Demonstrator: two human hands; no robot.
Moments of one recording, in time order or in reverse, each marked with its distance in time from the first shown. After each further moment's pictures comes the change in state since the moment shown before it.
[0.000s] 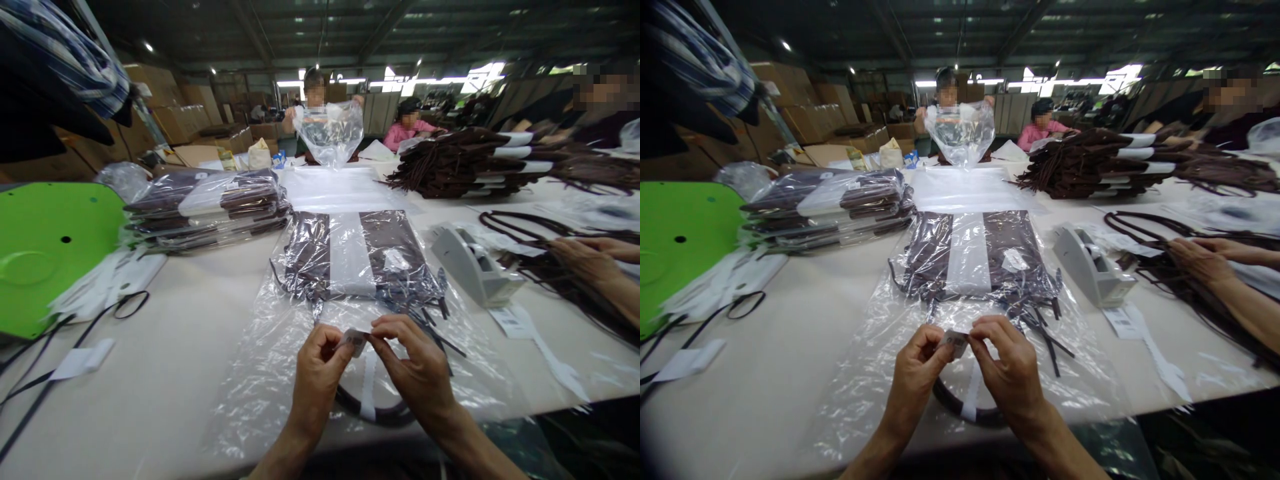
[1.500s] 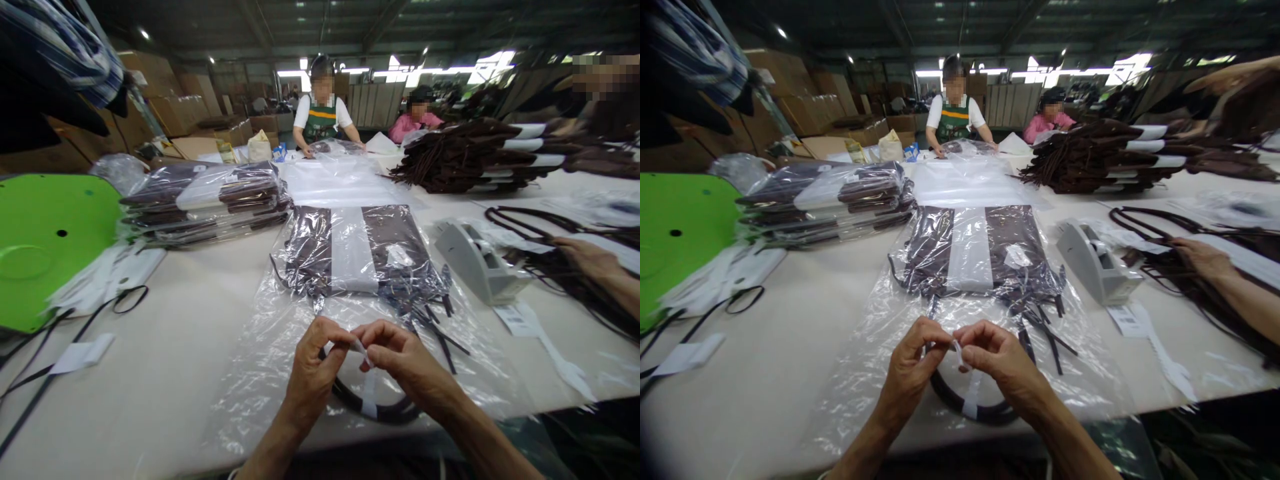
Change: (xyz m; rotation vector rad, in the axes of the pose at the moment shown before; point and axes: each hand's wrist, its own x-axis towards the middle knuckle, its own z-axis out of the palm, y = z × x) left_hand 0.006 0.010 -0.018 0.132 -0.129 0.285; right_hand -0.003 0.009 0.007 1.030 -0.398 0.881
